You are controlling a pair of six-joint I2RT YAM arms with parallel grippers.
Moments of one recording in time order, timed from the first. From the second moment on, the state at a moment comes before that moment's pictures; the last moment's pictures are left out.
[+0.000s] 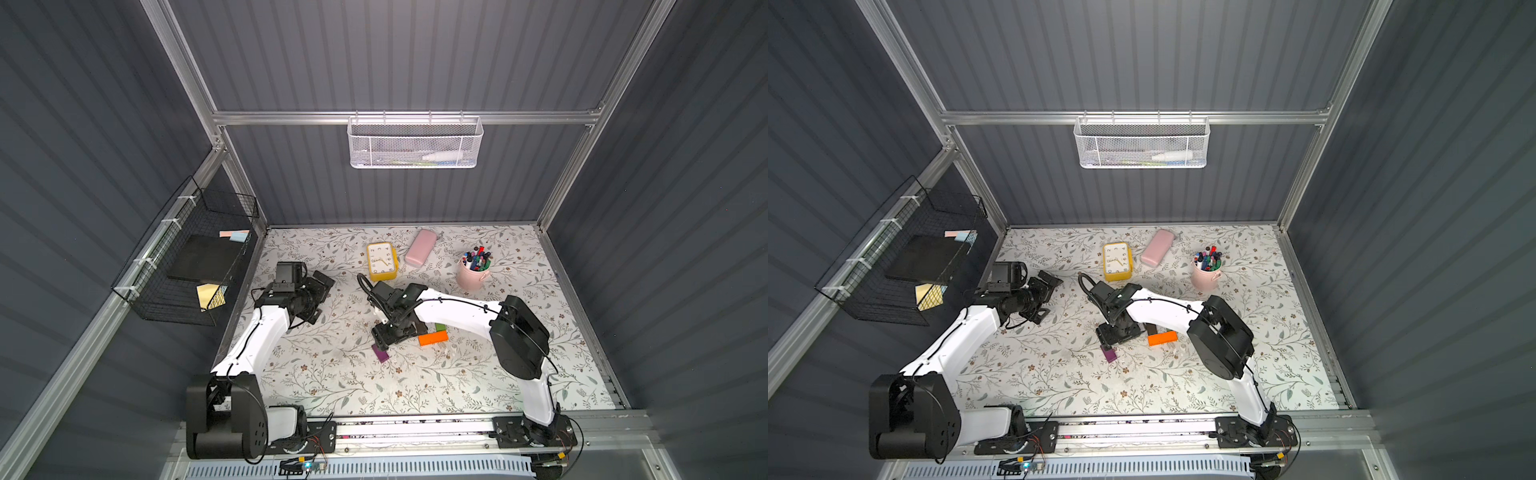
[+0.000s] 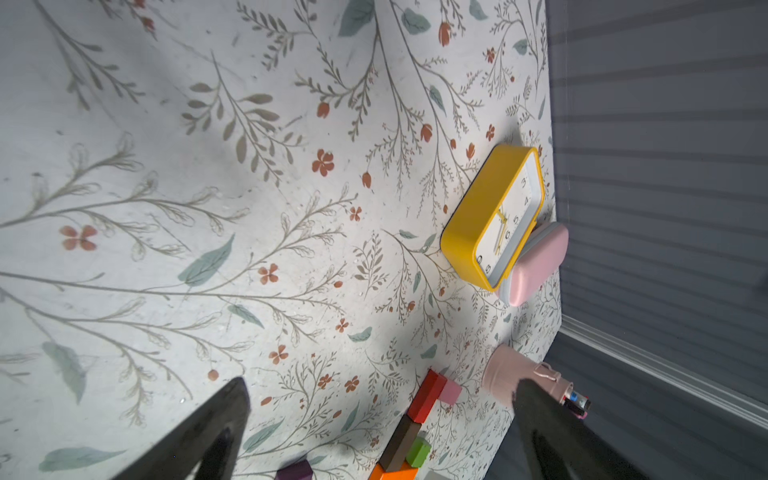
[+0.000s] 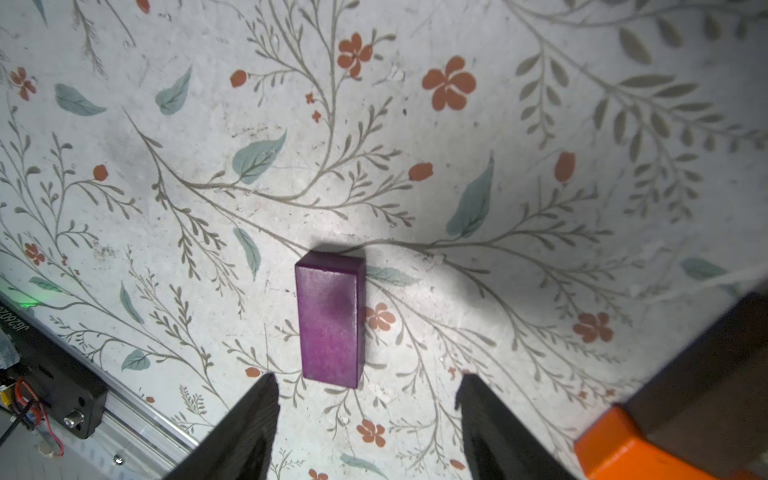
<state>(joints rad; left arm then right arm) -0.03 1.30 0.89 -0.47 0.31 -1.09 1.01 2.06 1.58 -0.87 -0.16 0.41</state>
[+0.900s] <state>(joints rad) 0.00 1.25 0.85 -0.51 0.30 -1.09 1.06 2.16 1.65 -0.90 -0.16 0.37</state>
